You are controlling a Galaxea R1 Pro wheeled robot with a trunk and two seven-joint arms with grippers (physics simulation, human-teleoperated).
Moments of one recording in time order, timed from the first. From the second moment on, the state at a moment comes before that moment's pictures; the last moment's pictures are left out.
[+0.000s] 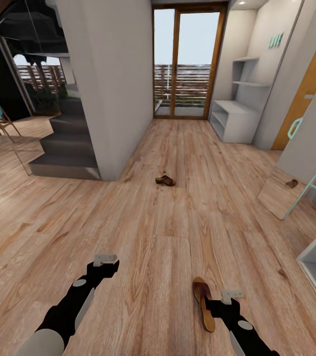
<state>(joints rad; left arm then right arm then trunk) -0.53 0.00 0.00 -0.70 0.02 0.09 -0.06 -0.38 -0.01 -0.03 -0.60 0.00 -0.02 0.01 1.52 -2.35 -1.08</state>
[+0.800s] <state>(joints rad) -0.53 0.00 0.00 -0.70 0.02 0.09 -0.06 -0.38 -0.01 -0.03 -0.60 0.00 -0.02 0.01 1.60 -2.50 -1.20</state>
